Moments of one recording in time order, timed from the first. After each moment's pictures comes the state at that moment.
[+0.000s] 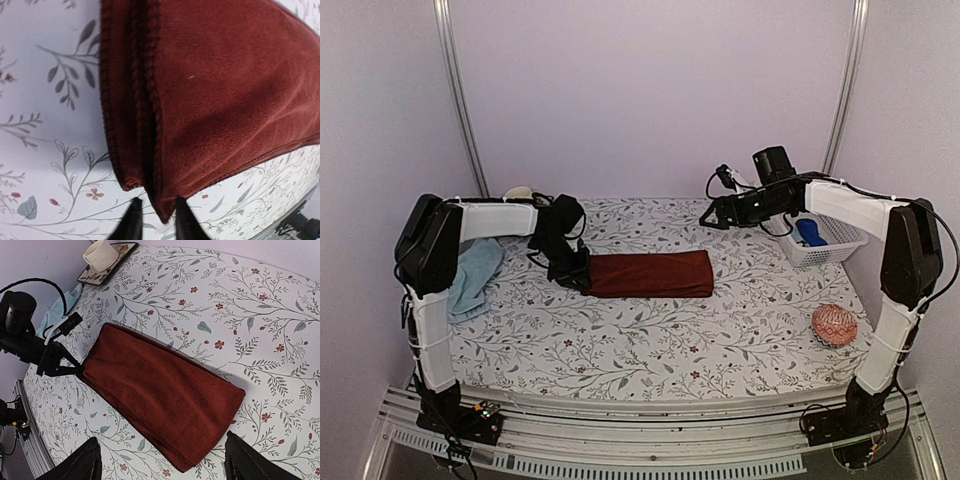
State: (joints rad) left arm -0.48 2.05 1.49 -0.75 0.25 -0.60; right arm 0.39 1.85 1.53 -0.47 -0.49 0.10
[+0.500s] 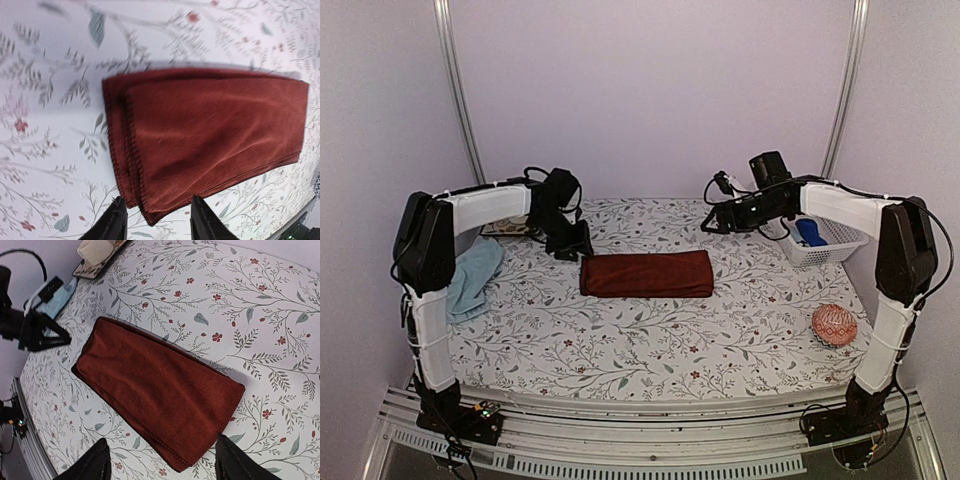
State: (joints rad) left arm -0.45 2.05 1.62 -0.79 0.17 -0.53; right arm 0.39 1.87 1.53 -0.48 -0.48 0.09
